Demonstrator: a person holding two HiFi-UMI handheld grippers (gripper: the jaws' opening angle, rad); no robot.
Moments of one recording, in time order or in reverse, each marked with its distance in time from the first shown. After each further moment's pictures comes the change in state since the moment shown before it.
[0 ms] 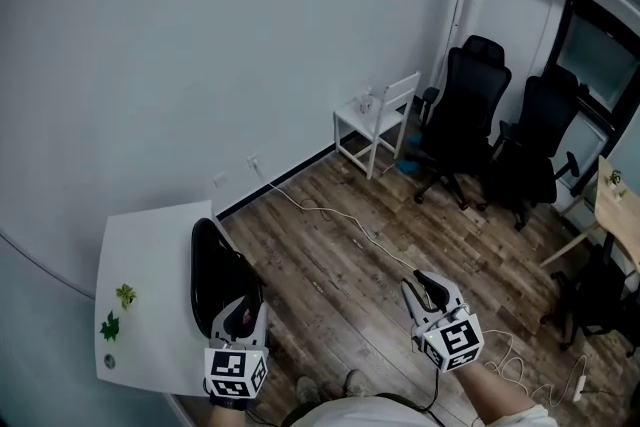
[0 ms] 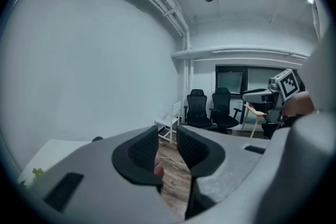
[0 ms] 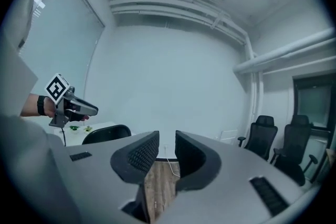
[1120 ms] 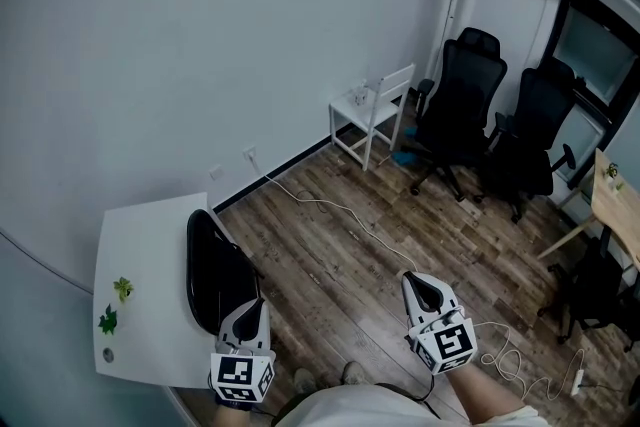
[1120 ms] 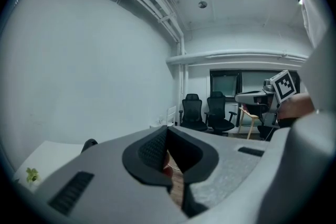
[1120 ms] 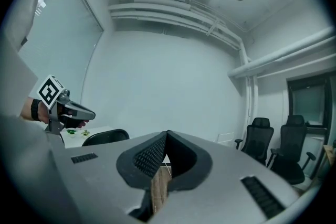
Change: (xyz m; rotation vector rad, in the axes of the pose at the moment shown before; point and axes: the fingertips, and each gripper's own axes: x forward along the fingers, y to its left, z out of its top) left arm -0.013 -0.039 0.003 0.020 -0.063 -0.042; right arm -0.022 0.004 0.005 0.012 -0.061 -0.051
